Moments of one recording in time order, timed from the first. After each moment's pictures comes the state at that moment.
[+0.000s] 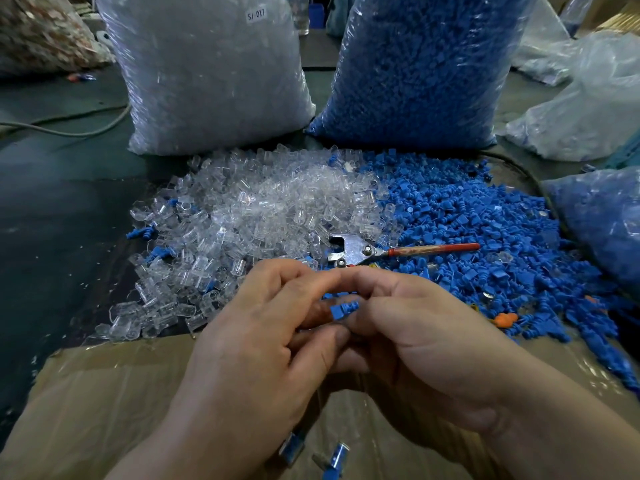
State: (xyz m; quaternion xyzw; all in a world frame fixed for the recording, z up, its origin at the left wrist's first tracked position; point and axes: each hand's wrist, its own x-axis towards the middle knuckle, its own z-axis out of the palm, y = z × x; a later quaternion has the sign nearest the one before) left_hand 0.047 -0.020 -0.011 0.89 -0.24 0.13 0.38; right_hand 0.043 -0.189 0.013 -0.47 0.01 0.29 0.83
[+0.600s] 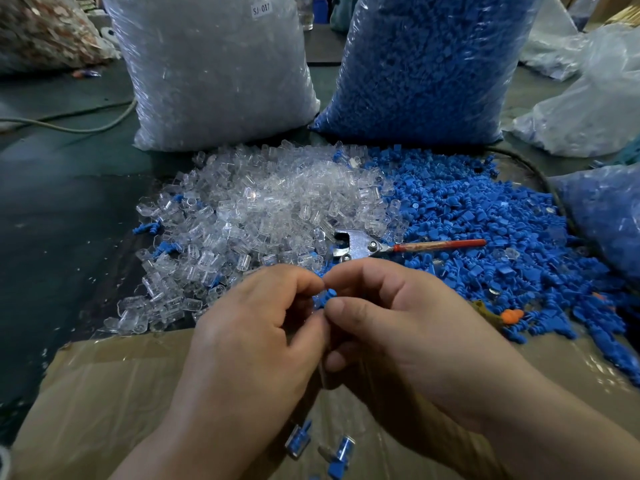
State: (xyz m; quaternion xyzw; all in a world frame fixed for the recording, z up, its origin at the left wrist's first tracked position) left_hand 0.047 -0.022 -0.012 0.90 -0.14 0.16 0.38; right_hand 0.039 -0.183 0.015 -0.68 -0.01 0.14 0.72
